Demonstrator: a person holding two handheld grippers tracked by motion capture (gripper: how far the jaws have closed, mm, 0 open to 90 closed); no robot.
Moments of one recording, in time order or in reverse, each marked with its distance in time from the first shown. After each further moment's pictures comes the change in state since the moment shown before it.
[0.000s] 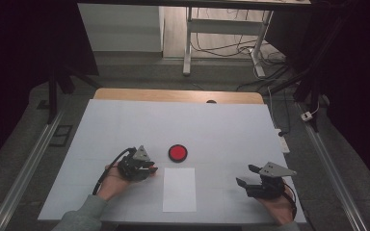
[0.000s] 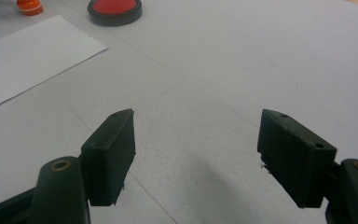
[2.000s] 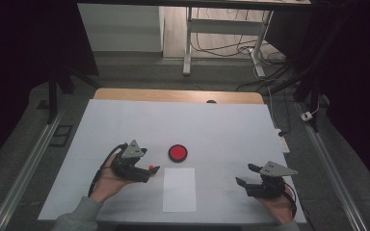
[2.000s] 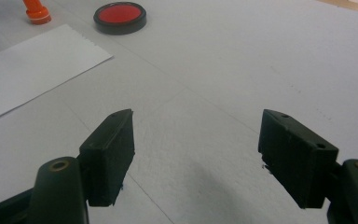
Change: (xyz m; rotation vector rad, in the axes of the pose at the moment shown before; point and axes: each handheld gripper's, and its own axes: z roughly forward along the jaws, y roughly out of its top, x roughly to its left) left arm -0.012 0.011 -0.042 -0.180 0.050 -0.037; right arm 0.000 0.003 -0.001 -0.020 0.016 0.001
